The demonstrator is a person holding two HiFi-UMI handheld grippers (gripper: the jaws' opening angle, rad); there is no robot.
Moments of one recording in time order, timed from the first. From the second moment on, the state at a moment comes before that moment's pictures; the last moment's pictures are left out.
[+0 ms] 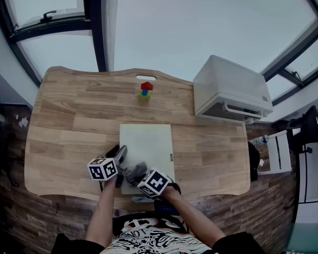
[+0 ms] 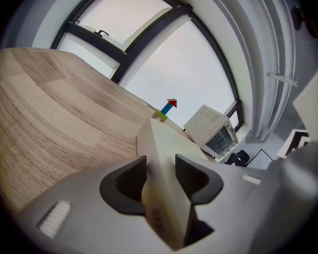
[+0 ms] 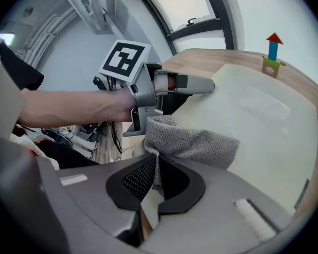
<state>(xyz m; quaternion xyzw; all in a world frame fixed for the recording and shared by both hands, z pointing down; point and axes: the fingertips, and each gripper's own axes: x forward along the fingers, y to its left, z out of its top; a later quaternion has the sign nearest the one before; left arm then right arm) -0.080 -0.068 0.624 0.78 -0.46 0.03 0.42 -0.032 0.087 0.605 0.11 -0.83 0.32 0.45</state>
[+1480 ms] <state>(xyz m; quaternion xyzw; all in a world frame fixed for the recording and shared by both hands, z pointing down) -0.079 -0.068 0.623 0.78 -0.46 0.03 0.42 0.053 0.087 0.606 0.17 -0.81 0.36 0.43</state>
